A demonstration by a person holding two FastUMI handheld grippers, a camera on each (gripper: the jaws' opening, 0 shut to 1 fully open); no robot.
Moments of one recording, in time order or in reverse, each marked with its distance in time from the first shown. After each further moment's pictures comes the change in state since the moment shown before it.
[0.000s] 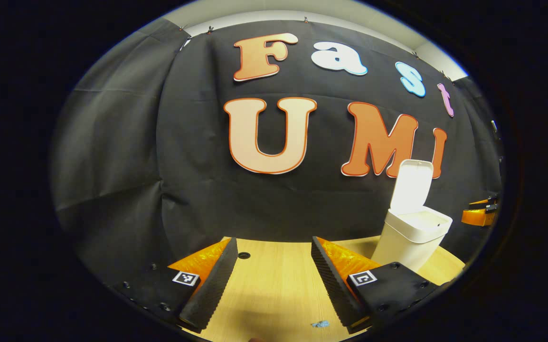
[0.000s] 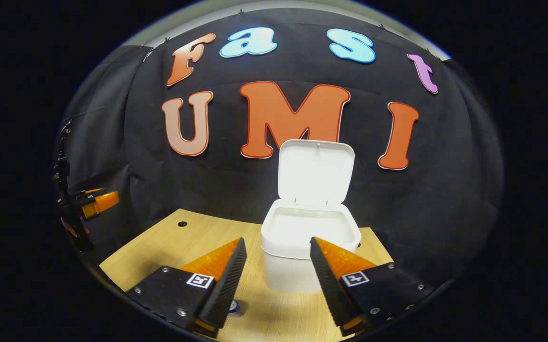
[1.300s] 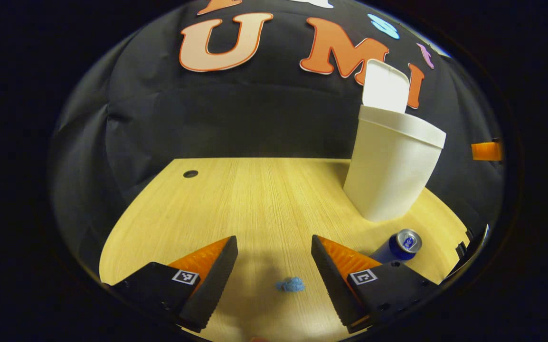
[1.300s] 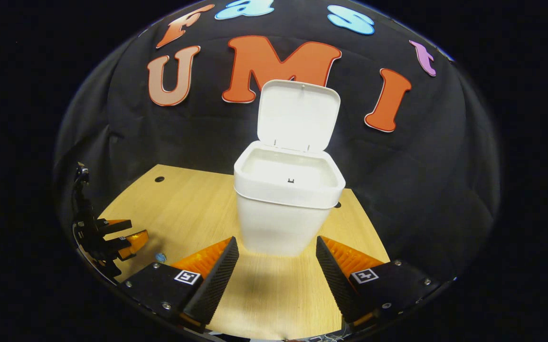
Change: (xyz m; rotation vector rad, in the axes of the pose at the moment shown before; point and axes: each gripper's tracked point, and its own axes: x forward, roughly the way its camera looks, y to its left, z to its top) left arm 0.015 -0.092 -0.255 0.026 0.422 -0.174; right arm -0.004 -0.036 -0.100 -0.052 0.301 -0.111
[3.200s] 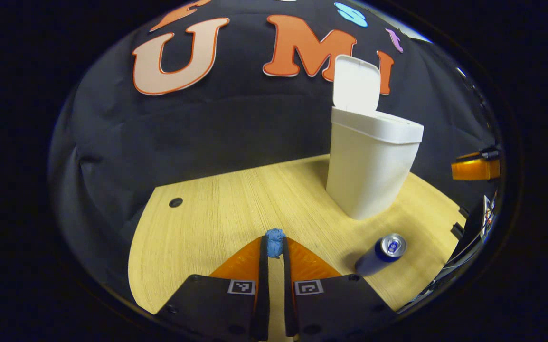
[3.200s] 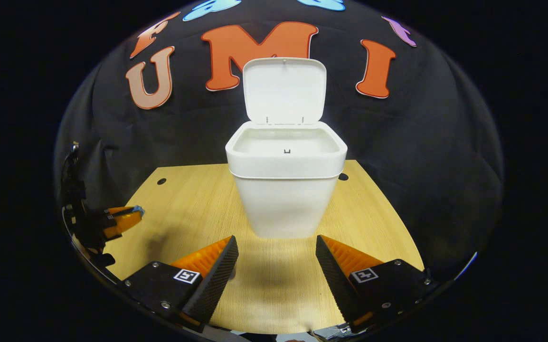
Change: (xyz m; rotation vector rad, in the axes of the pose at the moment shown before) left arm -0.021 0.013 0.221 0.179 -0.036 -0.109; right arm 0.004 0.000 -0.019 0.179 0.092 0.042
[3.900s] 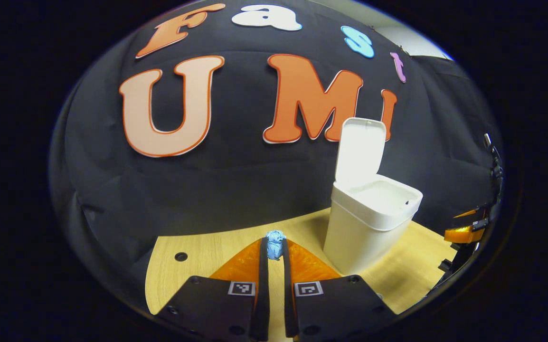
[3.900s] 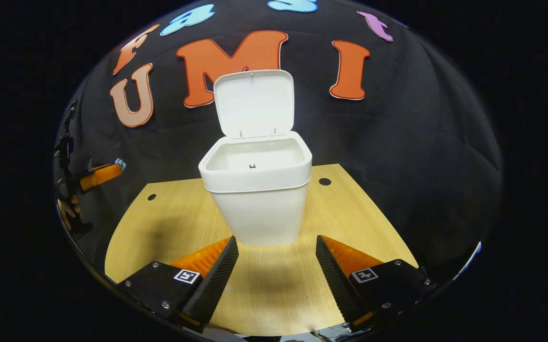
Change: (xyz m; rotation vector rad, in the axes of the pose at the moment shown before) left arm 0.008 -0.017 0.164 0.014 -0.212 -0.050; right arm -0.012 -0.047 0.008 0.076 -0.039 -0.059
